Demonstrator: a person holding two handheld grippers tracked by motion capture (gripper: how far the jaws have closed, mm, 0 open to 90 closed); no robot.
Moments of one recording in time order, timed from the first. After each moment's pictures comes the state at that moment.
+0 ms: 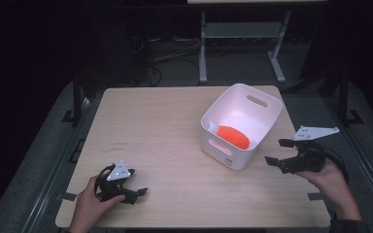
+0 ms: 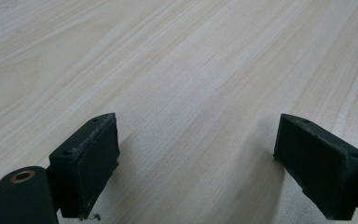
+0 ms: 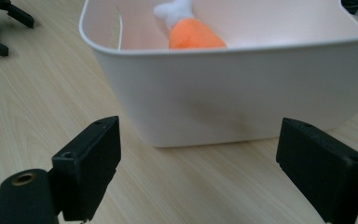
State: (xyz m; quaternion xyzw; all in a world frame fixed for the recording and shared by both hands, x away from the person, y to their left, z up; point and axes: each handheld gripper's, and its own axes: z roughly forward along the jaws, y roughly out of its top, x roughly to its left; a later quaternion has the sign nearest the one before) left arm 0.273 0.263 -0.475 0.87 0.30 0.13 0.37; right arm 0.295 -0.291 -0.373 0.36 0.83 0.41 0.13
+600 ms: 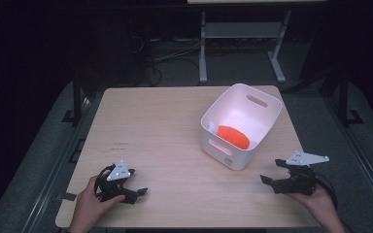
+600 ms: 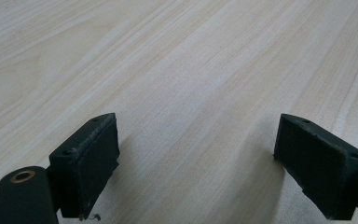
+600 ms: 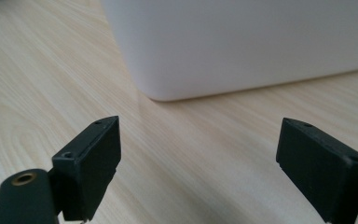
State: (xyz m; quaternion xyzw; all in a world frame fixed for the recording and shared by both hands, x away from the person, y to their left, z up) left arm 0.273 0.263 -0.475 0.87 0.30 0.13 0.37; right arm 0.264 -0.286 -0.441 0.40 0.81 0.41 0.15
